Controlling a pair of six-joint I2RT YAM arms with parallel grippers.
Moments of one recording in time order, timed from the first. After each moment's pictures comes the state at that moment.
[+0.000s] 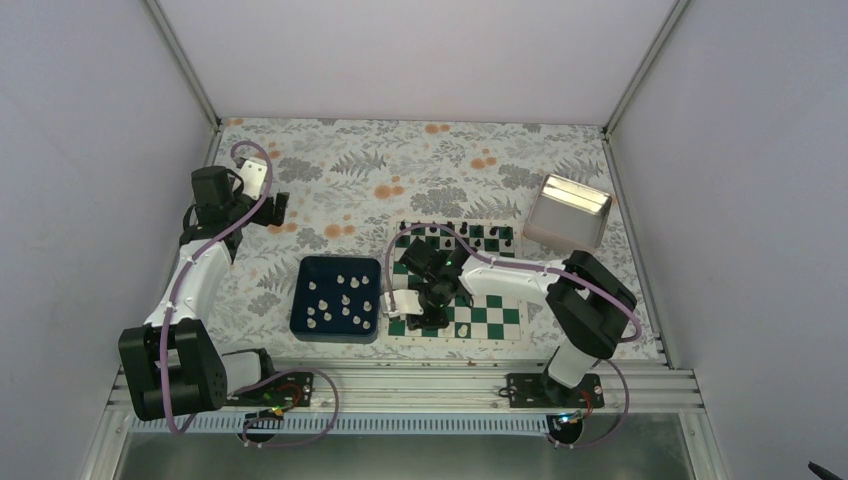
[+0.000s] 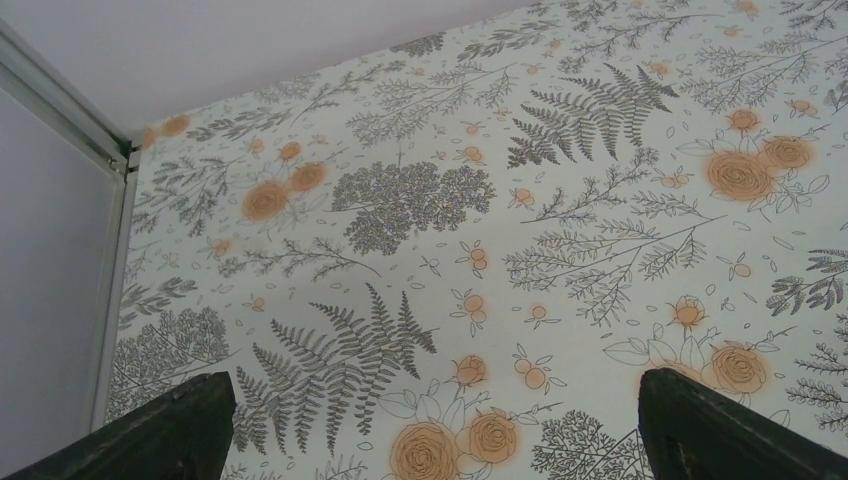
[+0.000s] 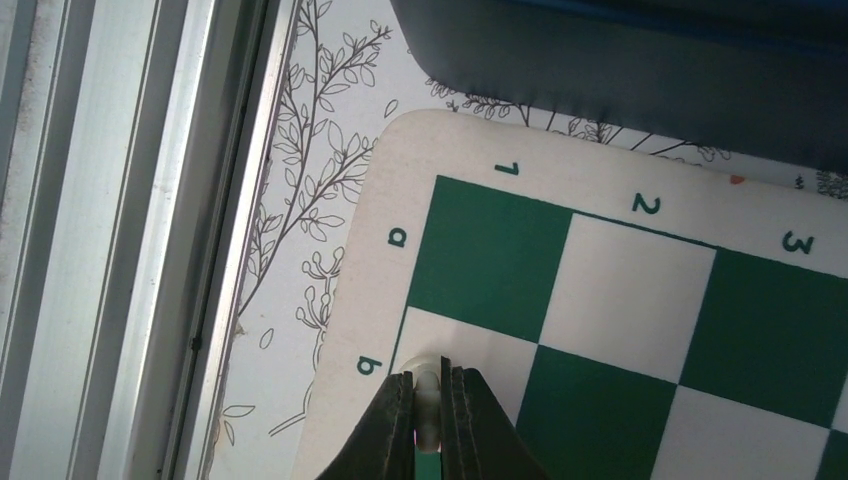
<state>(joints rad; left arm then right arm) 0.16 1.22 0.81 -0.17 0.27 0.33 0.98 1.68 0.98 -0.63 -0.40 -0.77</state>
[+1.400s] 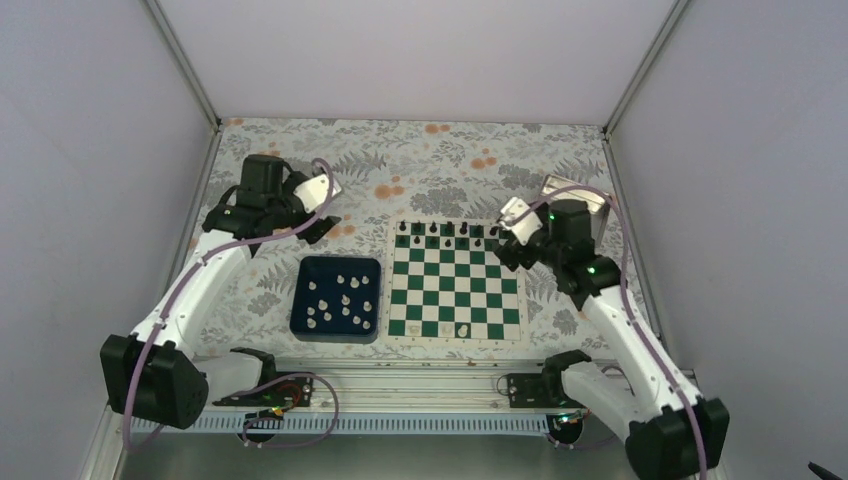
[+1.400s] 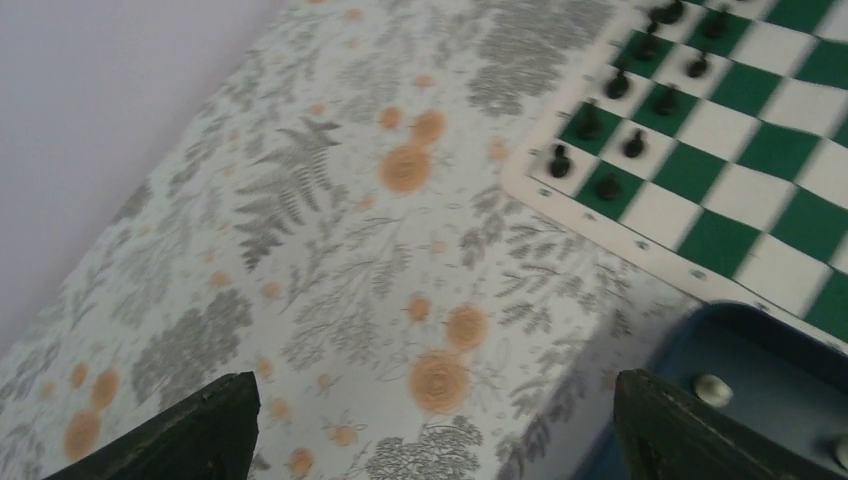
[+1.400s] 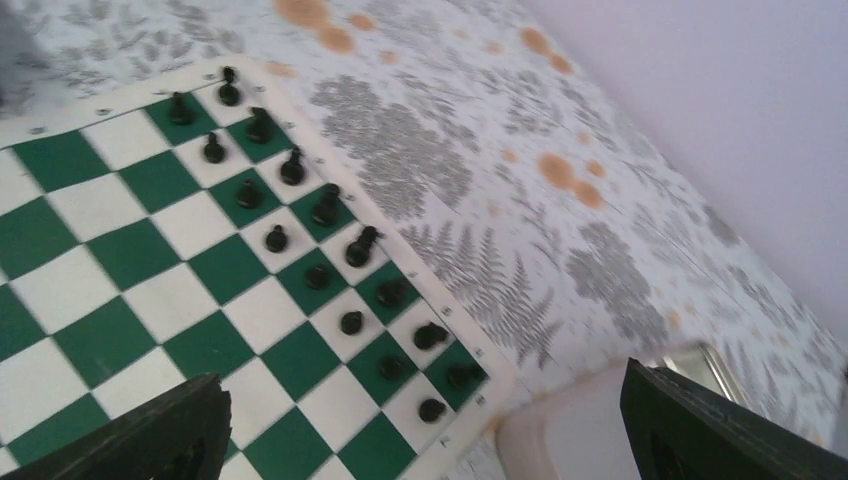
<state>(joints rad) -0.19 1.18 1.00 -0.54 0.31 0.64 0.33 0.96 0.78 -0.46 -0.17 -0.62</state>
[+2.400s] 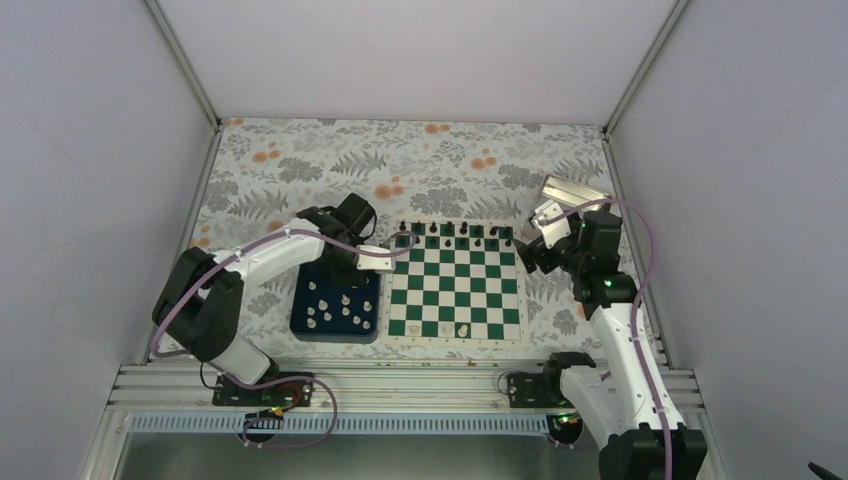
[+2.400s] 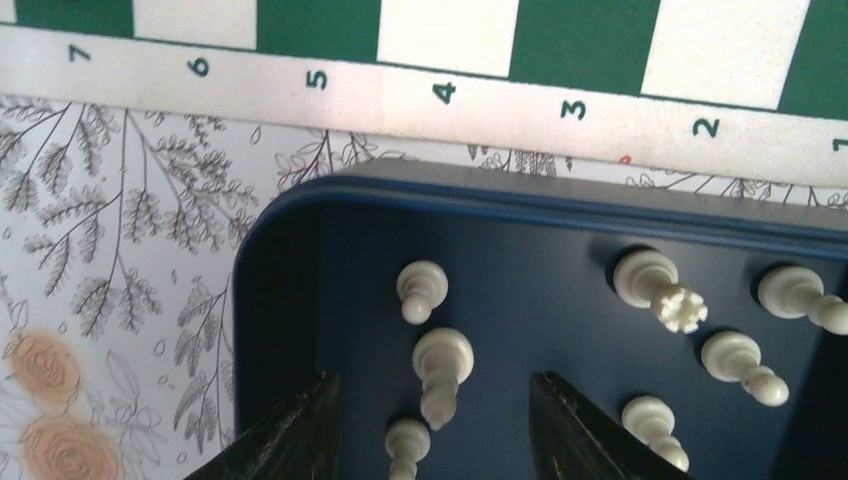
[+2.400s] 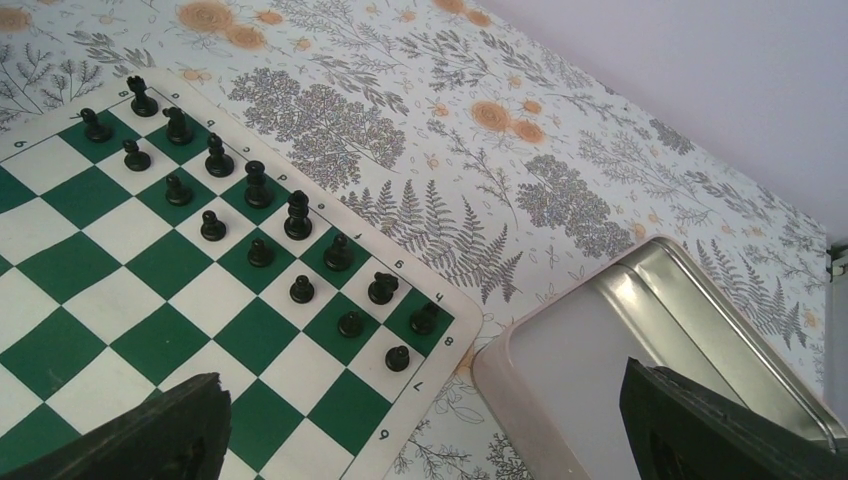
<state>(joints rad) -0.59 1.54 1.01 -0.83 0.10 0.86 0.02 0.81 0.66 -0.43 -0.32 -0.53</state>
